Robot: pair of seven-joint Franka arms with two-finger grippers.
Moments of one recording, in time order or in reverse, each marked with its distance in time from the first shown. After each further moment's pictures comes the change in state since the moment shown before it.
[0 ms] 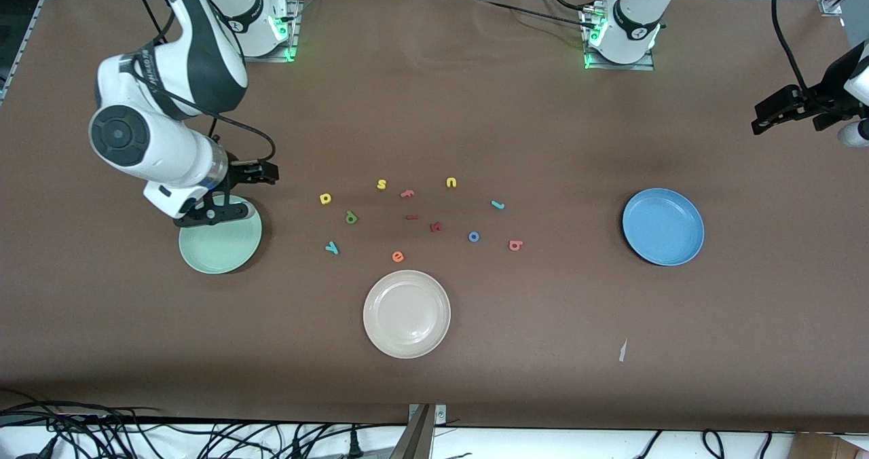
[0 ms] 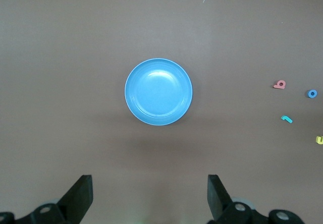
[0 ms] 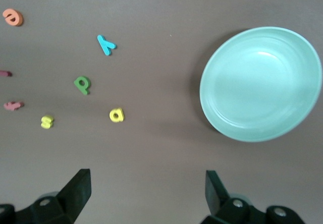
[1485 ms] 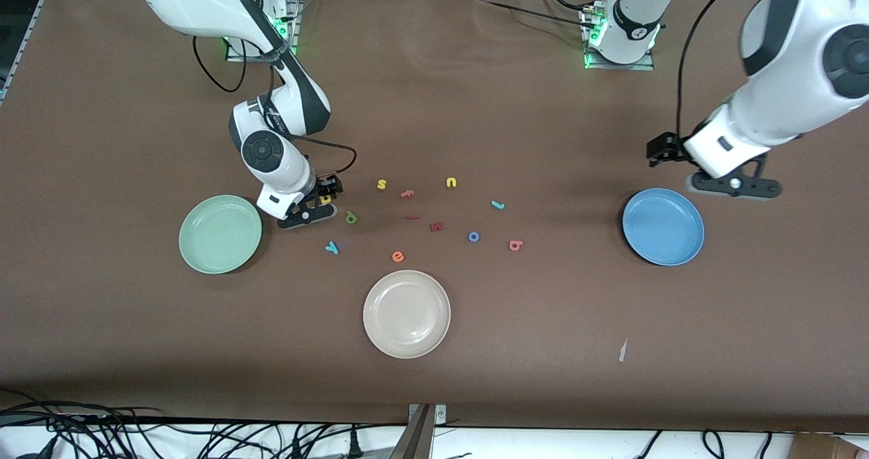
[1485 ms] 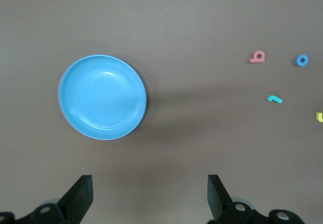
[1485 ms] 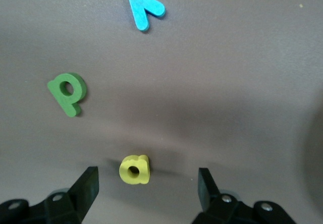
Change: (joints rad) left arm -0.117 0.091 -0.095 -0.239 -0.016 0.251 0.000; right arm 0.119 0.213 0.027 -0.266 -0.064 0.550 0.038
